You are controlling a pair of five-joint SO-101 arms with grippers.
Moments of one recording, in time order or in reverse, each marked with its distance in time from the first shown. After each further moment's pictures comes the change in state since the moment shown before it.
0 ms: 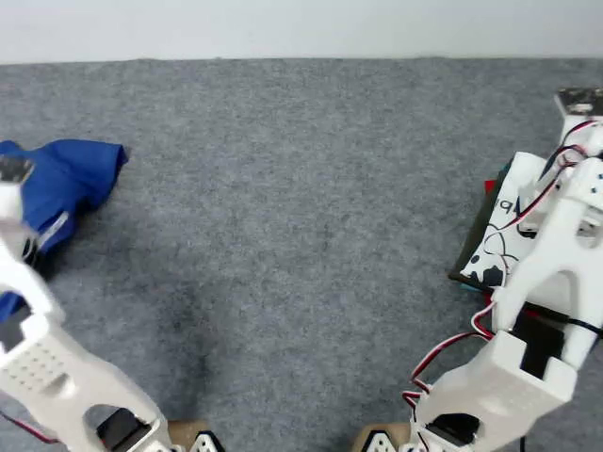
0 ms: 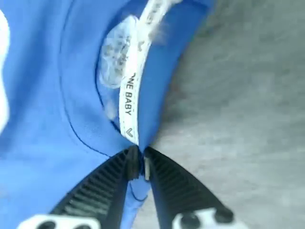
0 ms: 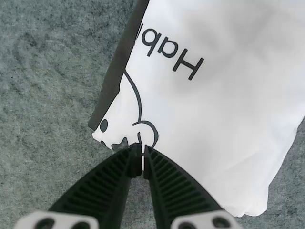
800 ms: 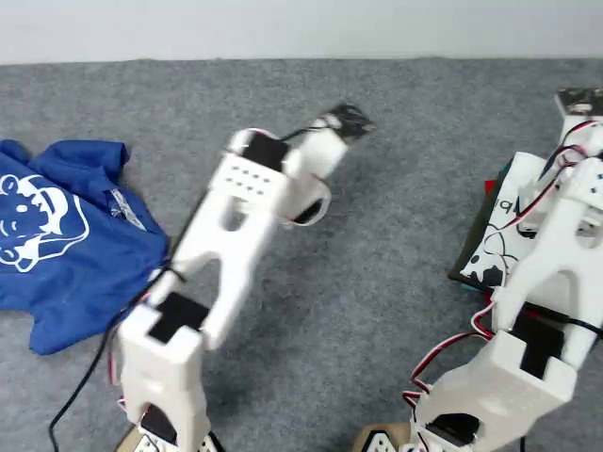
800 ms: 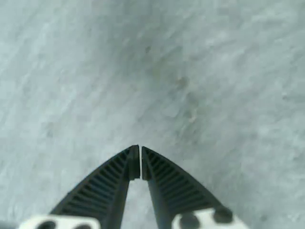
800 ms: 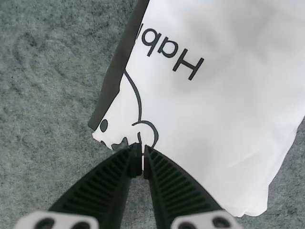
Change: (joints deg) left arm 67.7 -1.9 -11.8 6.1 22.2; right arm 0.0 0.0 0.0 0.0 0.0
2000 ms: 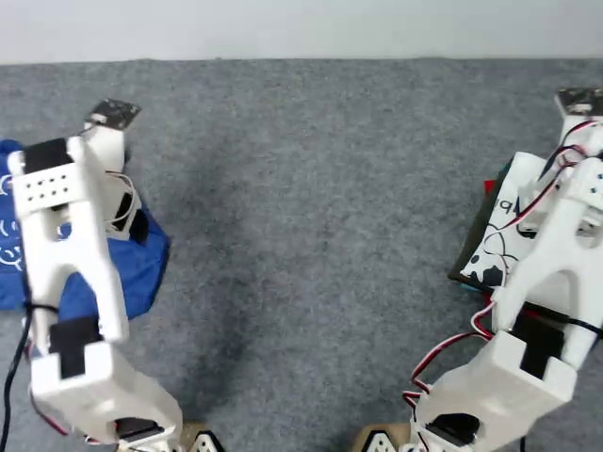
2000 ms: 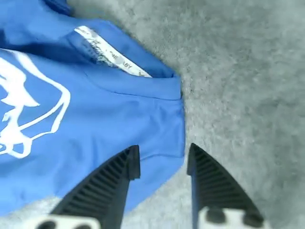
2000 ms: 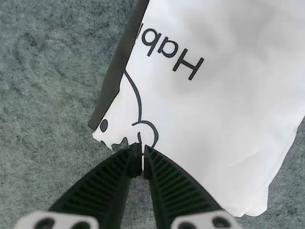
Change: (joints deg) left arm -43.0 -13.7 17.5 6.8 -5.5; right arm 0.0 0.0 0.0 0.0 0.0
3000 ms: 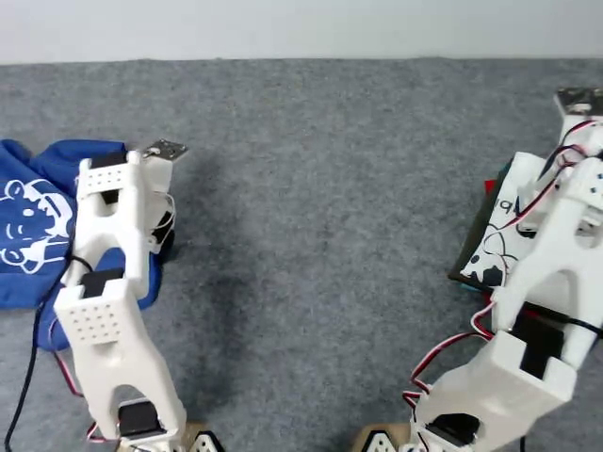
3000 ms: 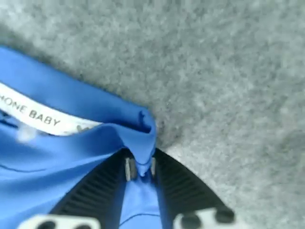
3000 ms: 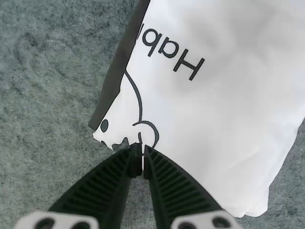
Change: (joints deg) left arm 6.1 25.5 -7.6 -5.1 0.0; right arm -0.2 0.0 0.0 0.0 0.0
